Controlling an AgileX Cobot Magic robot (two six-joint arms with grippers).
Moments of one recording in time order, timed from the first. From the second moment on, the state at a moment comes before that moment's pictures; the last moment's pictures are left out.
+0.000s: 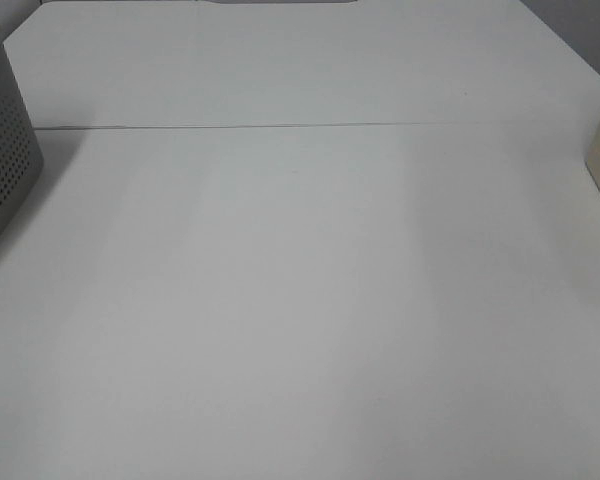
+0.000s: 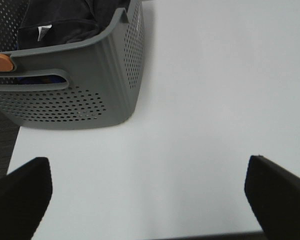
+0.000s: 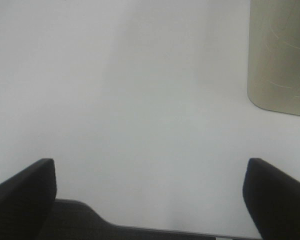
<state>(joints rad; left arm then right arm) 0.05 0.08 -0.59 0.00 1.16 0.17 -0.02 0.00 -0.46 0.10 1.11 -0.08</state>
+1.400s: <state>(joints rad) 0.34 1.97 -1.72 0.19 1.22 0.90 -0.02 0.00 -0.46 0.10 1.11 -0.08</state>
